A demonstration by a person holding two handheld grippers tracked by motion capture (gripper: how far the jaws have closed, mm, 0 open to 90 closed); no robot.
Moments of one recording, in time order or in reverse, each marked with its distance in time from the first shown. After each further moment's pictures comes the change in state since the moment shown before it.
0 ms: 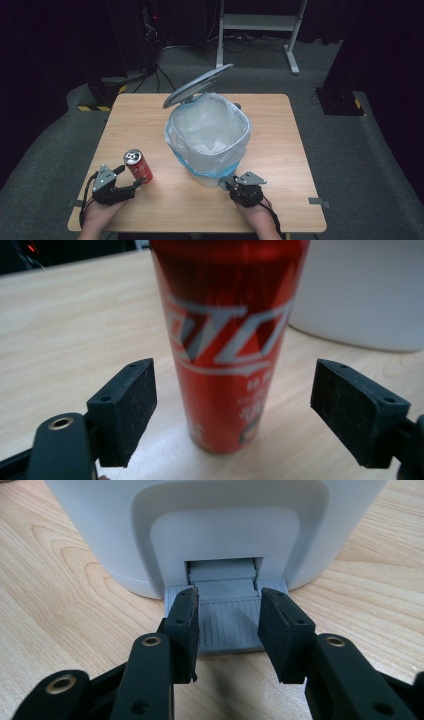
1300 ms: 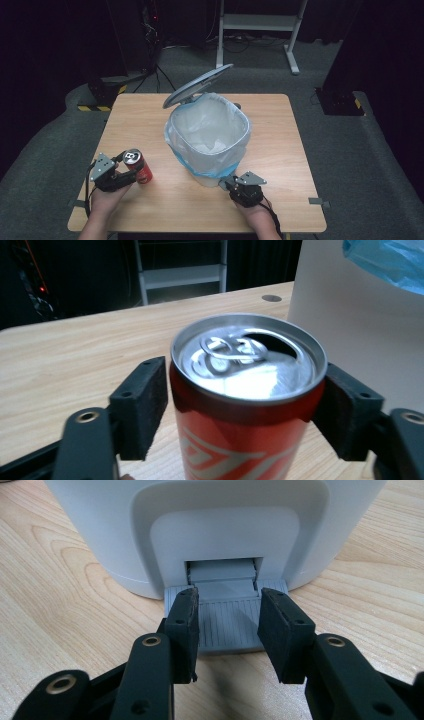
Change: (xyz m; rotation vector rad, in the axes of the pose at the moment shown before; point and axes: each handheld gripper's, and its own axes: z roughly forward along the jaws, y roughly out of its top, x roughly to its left) left arm 0.002 0.025 0.020 -0.141 -0.057 -0.060; right arm 0.000 0.000 0.000 -0.001 -0.002 0.001
